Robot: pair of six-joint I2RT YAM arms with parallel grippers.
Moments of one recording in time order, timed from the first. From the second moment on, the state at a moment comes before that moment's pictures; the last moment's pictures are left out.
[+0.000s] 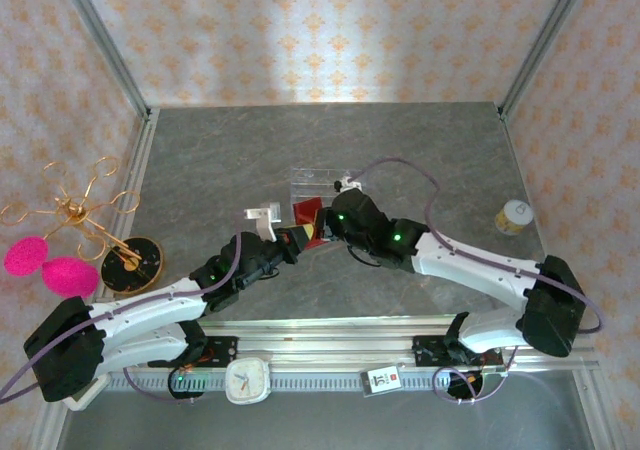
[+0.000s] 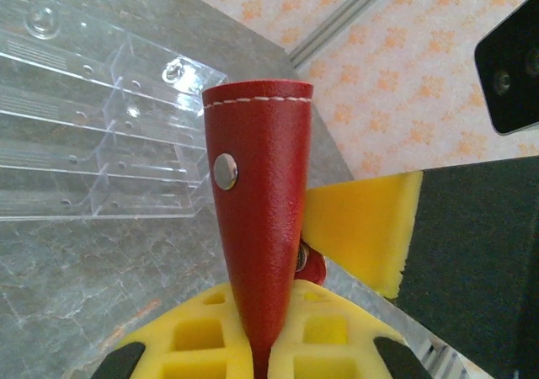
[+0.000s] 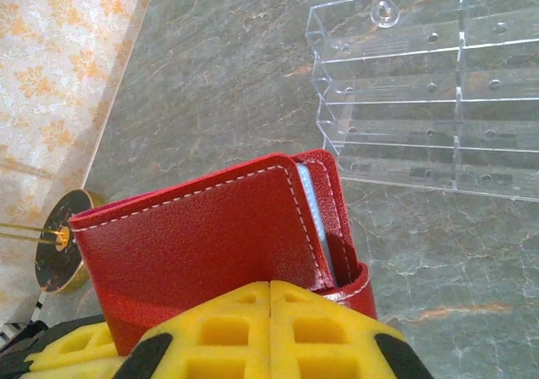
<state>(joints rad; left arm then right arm) -0.82 1.01 0.37 0.42 -0.11 -0.83 0.95 1.31 0.95 -0.25 0.17 0.82</state>
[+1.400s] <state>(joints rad) -0.71 0.95 0.27 0.63 0.19 -0.89 0.77 1.03 0.59 0.05 -0.20 0.79</state>
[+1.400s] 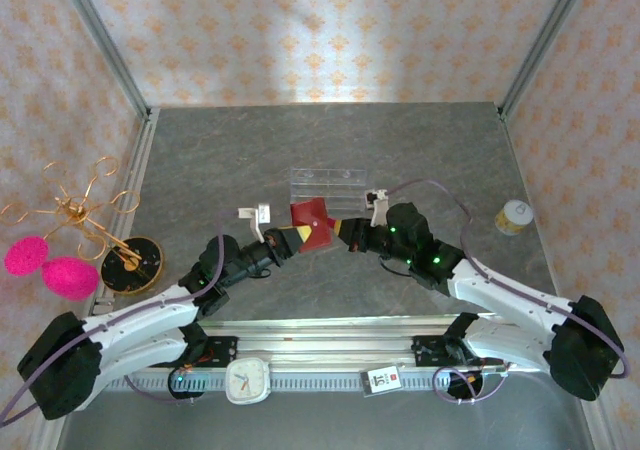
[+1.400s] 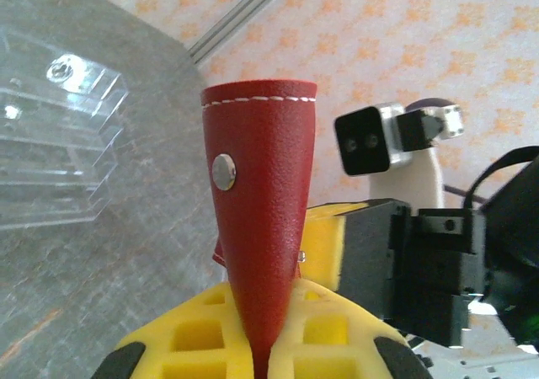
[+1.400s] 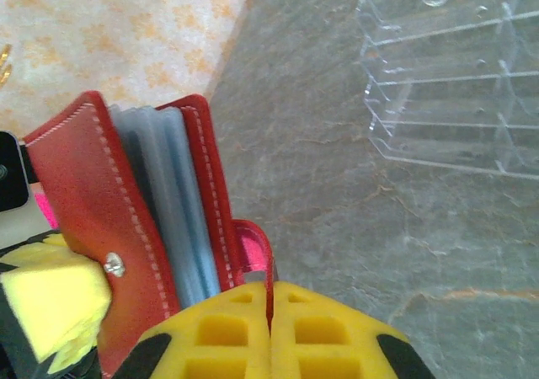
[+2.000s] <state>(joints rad) -0.82 1.42 0.41 0.45 0.19 -0.98 0.85 0.99 0.43 -0.18 -0.07 0.89</state>
